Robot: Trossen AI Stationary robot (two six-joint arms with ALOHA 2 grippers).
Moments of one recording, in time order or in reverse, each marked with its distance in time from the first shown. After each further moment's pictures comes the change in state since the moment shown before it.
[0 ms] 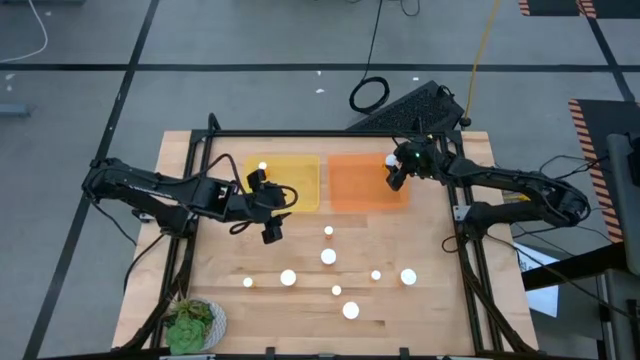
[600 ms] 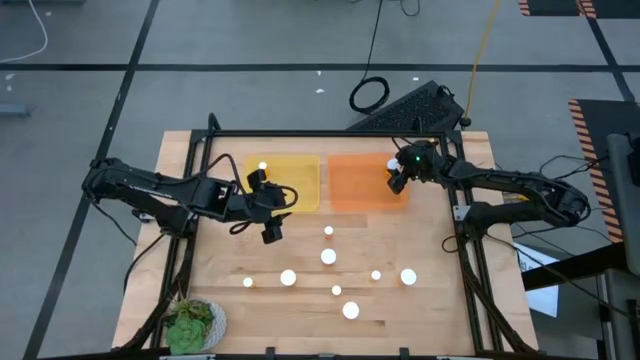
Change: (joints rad) left arm 0.000 0.000 0.000 0.001 0.000 0.010; right arm -0.002 0.000 -0.045 0.008 0.000 0.049
